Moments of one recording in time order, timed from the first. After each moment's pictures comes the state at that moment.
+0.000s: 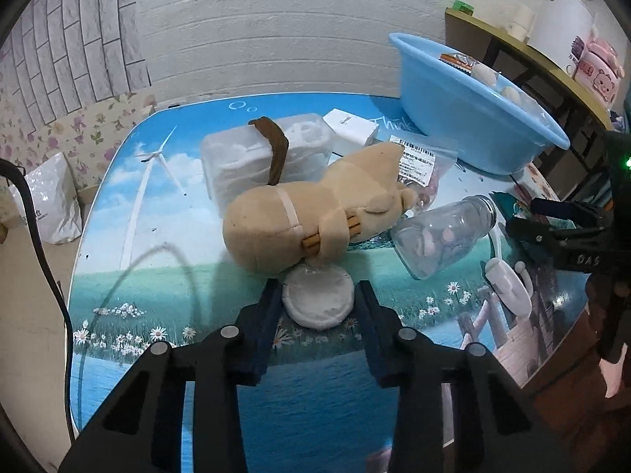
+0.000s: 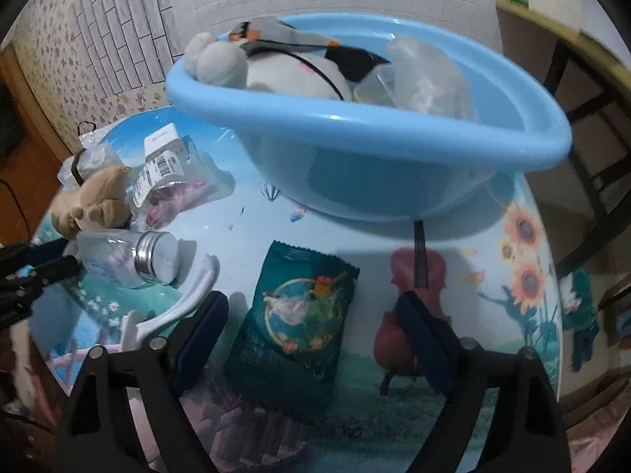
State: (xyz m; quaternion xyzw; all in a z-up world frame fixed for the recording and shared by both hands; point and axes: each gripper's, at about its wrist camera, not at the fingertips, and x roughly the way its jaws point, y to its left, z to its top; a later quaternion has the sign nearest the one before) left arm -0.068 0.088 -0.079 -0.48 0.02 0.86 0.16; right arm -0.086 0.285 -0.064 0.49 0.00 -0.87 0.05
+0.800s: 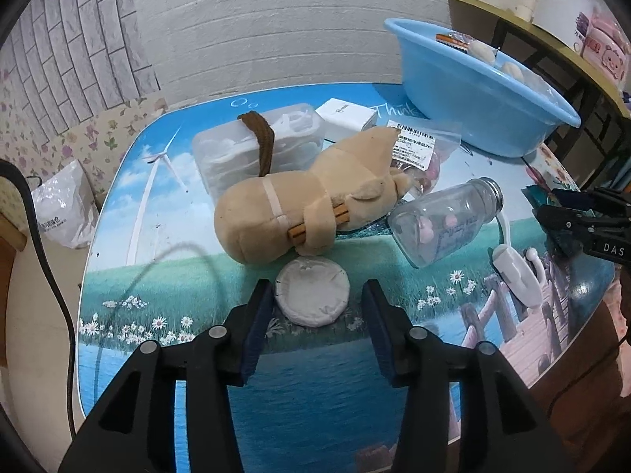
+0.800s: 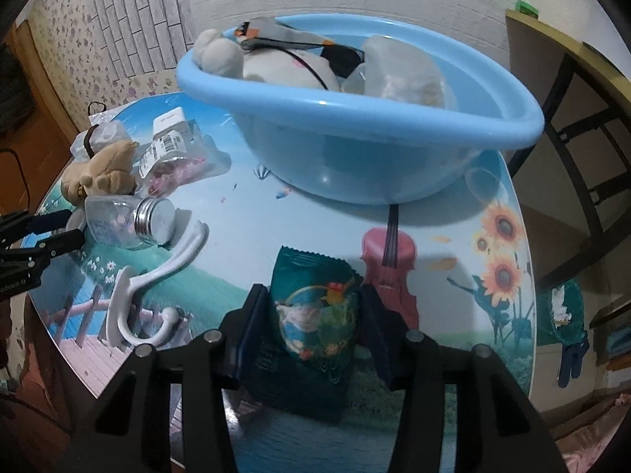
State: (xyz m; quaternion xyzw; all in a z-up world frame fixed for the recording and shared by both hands) left arm -0.061 0.104 -0.082 -0.48 0.06 0.86 0.13; right arm -0.071 0.302 -0.056 0.50 0.02 -0.87 0.07
